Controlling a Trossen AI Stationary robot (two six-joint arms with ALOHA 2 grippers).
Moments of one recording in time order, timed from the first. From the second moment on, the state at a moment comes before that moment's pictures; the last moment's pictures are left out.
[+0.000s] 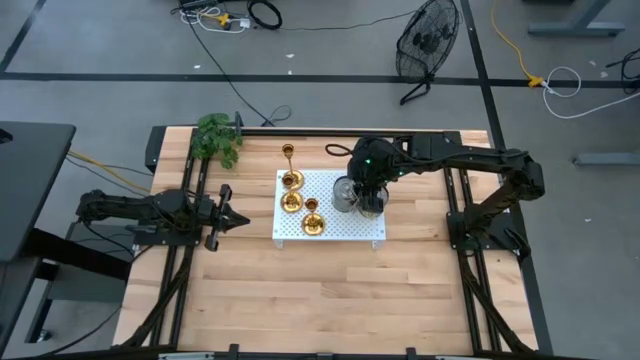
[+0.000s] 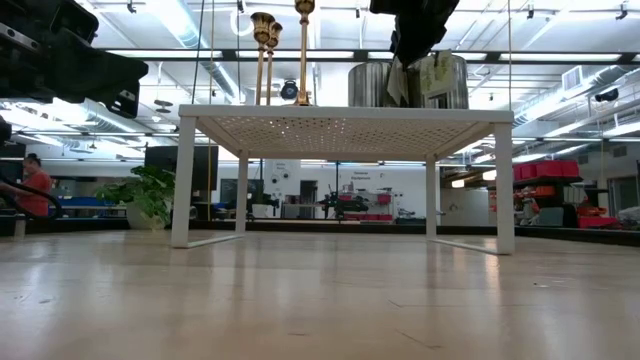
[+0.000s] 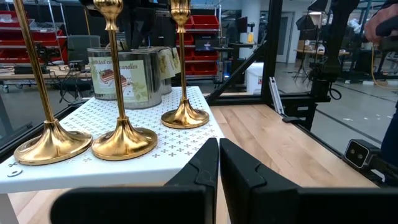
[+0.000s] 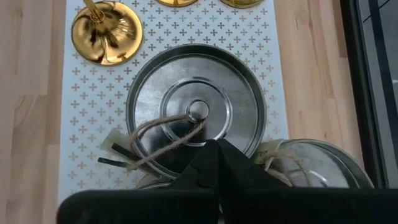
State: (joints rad) left arm -0.11 0.01 0.01 0.05 -0.01 -0.01; right arm -0.15 1.56 1.55 -1.03 0.01 -0.14
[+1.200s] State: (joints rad) left arm -0.11 0.01 0.01 0.05 -0.01 -0.01; right arm -0.15 1.40 1.50 -0.94 0.05 -0.02
